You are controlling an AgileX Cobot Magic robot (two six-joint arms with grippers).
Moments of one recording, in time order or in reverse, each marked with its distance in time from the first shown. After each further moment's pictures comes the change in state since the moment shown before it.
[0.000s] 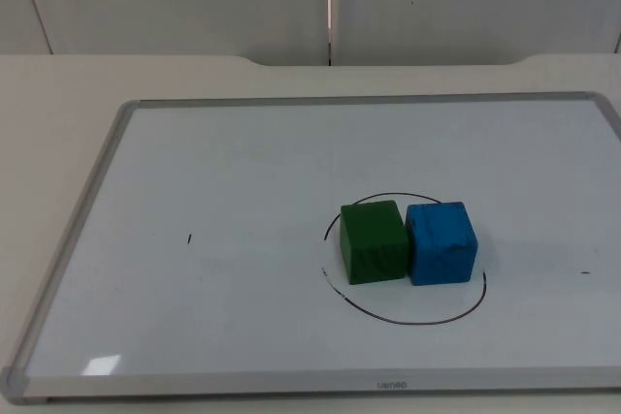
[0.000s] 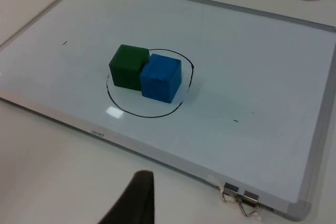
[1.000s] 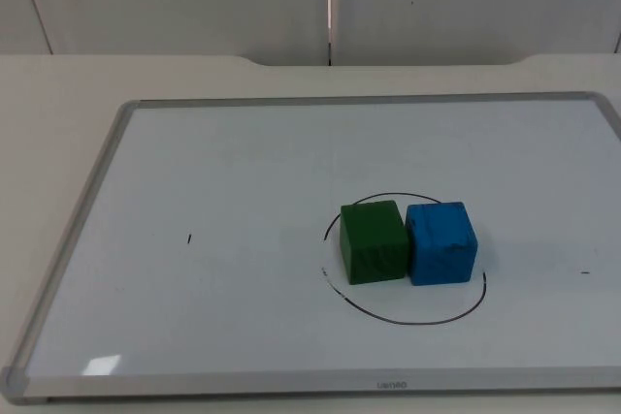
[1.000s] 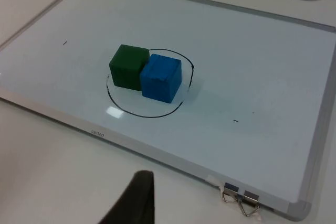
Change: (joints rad) right arm 0.000 0.000 0.000 0.000 0.000 0.000; left arm 0.339 0.000 0.000 0.002 0.000 0.000
